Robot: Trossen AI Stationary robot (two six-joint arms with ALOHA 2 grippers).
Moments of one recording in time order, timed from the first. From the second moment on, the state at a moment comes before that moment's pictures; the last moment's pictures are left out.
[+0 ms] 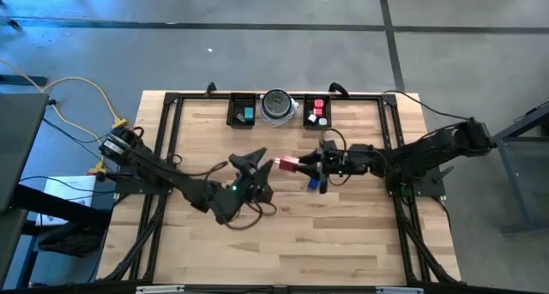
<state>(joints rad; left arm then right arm) -0.47 1.62 1.18 0.54 -1.45 1.16 0.10 1.29 0.55 0.72 0.14 0.43</state>
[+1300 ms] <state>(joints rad) -0.16 0.92 0.69 0.23 -0.16 -0.05 0.18 1.02 0.54 0.44 0.26 0.21</state>
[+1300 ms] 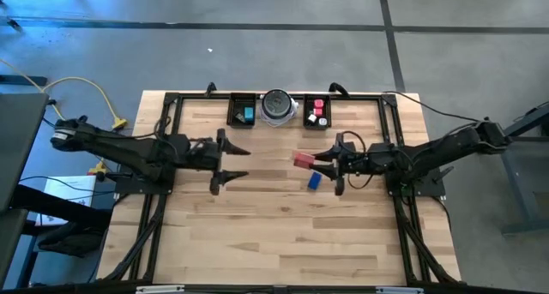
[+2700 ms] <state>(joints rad) -0.07 1.27 0.57 1.04 0.08 -0.11 0.17 1.66 0.68 1.49 0.13 -0.20</state>
